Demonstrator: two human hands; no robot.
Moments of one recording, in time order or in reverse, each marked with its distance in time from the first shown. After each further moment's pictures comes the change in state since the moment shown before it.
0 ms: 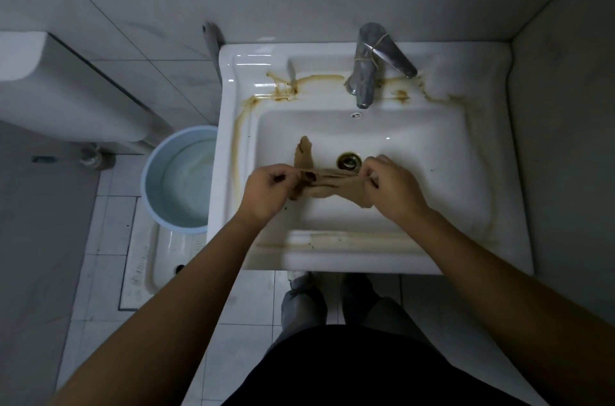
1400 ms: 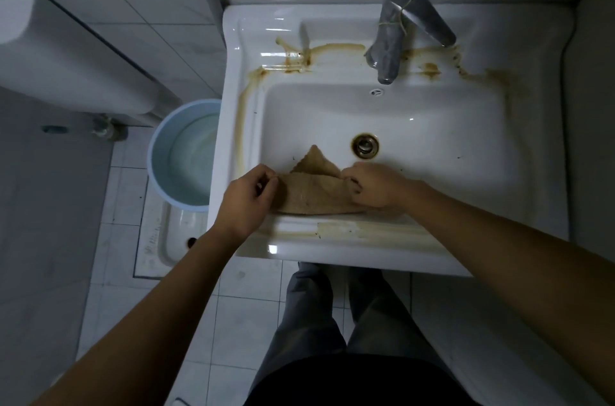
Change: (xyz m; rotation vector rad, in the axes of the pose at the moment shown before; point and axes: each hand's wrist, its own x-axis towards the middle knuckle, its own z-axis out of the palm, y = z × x) left_hand -0.028 -0.051 -0.022 0.346 0.047 0.028; right_hand 0.049 0.029 0.070 -0.122 -0.671 -0.209
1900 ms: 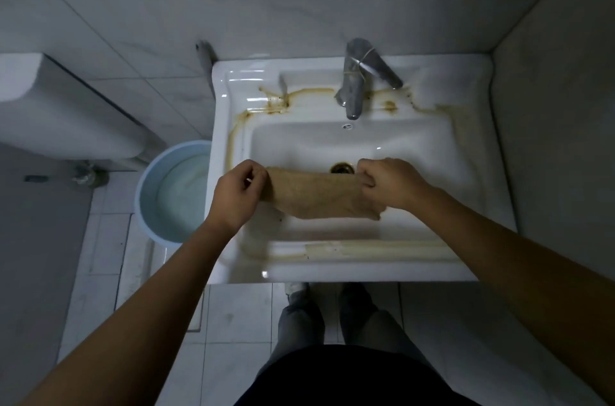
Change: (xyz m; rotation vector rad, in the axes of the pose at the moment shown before) left_hand 0.033 0.043 -0.030 -0.131 0.077 0.047; right_hand -0.072 -0.012 -0.069 -0.146 0.377 0.162
